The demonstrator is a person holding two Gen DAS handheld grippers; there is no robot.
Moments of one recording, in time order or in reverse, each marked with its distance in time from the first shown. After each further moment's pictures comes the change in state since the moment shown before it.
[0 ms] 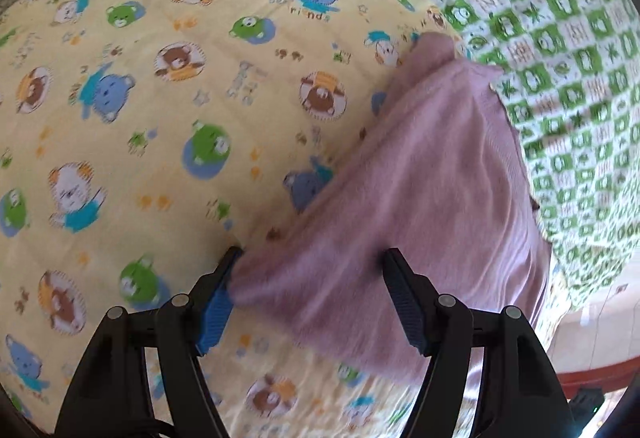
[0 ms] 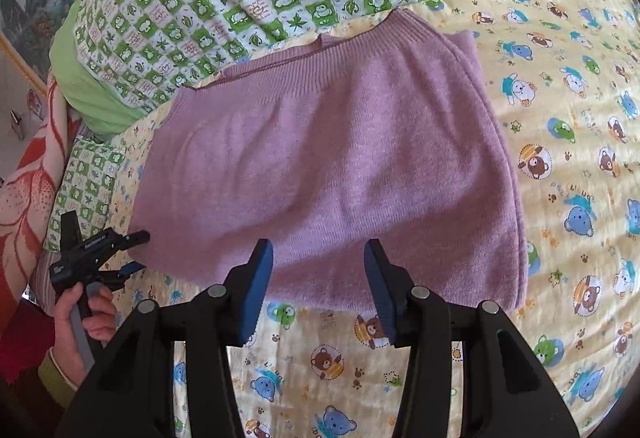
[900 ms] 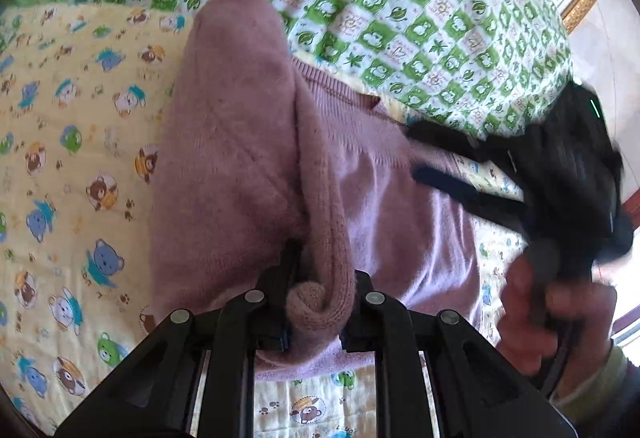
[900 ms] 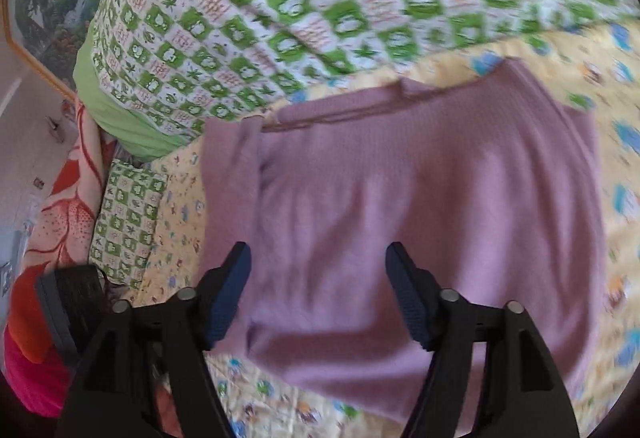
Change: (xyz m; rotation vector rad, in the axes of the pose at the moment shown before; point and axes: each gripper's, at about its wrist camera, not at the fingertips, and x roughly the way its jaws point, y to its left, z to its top) left arm 0.010 -0.197 -0.086 0.516 -0.005 -0.178; right arm 0.069 0.046 0.115 -0.037 0.050 0.246
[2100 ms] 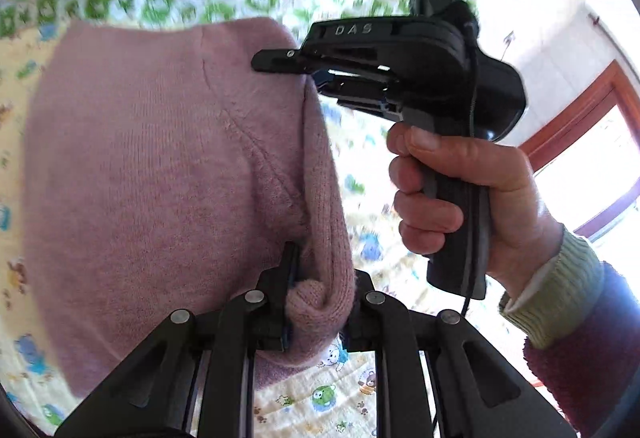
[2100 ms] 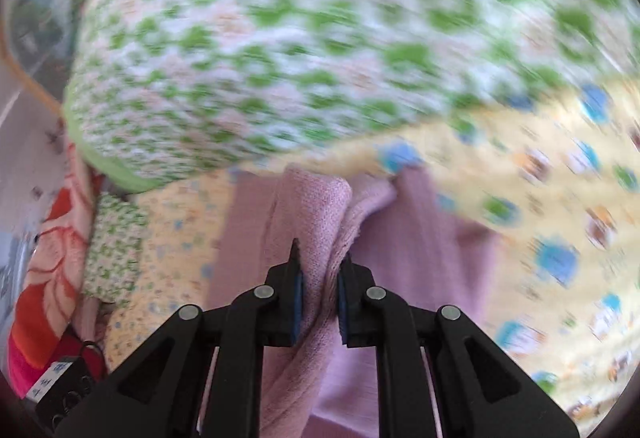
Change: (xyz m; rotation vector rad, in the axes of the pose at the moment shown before) left arm 0.089 -0.166 -0.019 0.243 0.207 -0.258; right arm -0.059 -0.120 0.051 0.036 -0.044 -0.092
